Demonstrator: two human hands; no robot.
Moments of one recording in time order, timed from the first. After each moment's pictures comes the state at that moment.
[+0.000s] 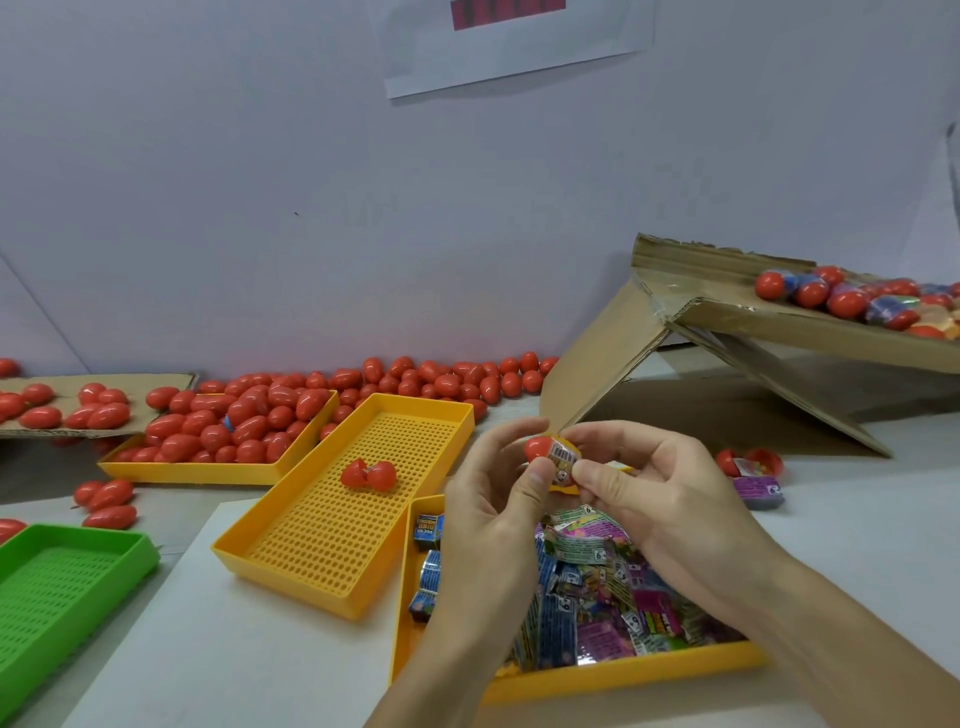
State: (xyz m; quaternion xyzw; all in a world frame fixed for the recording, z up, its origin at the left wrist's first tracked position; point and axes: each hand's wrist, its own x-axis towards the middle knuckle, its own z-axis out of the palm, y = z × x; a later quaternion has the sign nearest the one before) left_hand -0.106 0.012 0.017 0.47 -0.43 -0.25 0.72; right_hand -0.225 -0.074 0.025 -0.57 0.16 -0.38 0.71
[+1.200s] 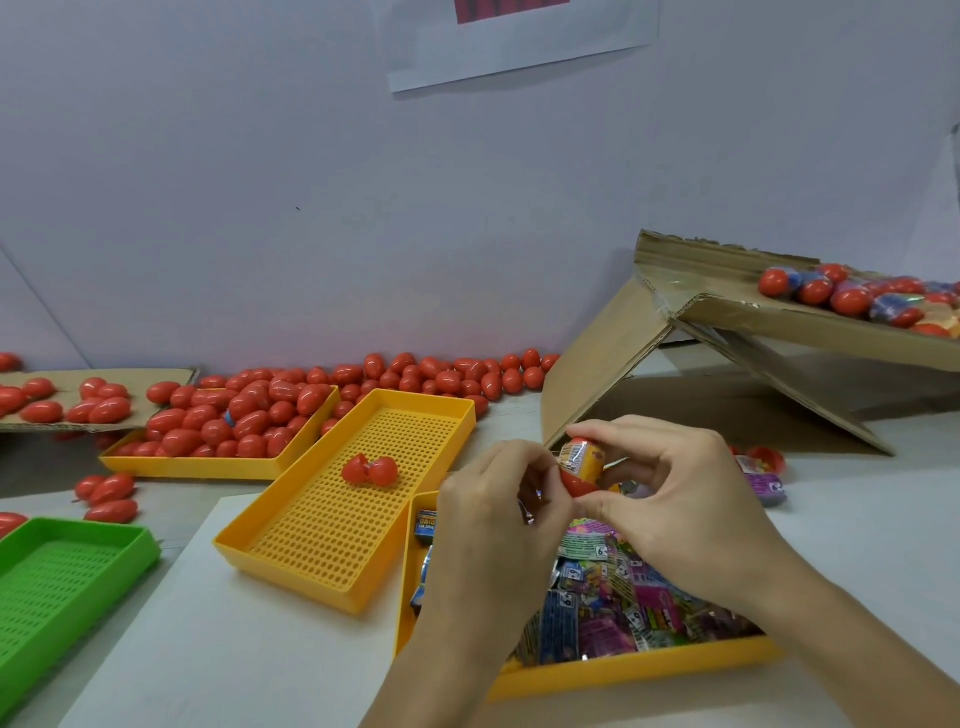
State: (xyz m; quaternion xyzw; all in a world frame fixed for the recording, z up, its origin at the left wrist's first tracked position) left_hand -0.103 0.018 0.027 0.63 -0.58 0.17 0.49; right_hand -0.231 -0.082 0.019 -0.81 0.18 -0.42 0.37
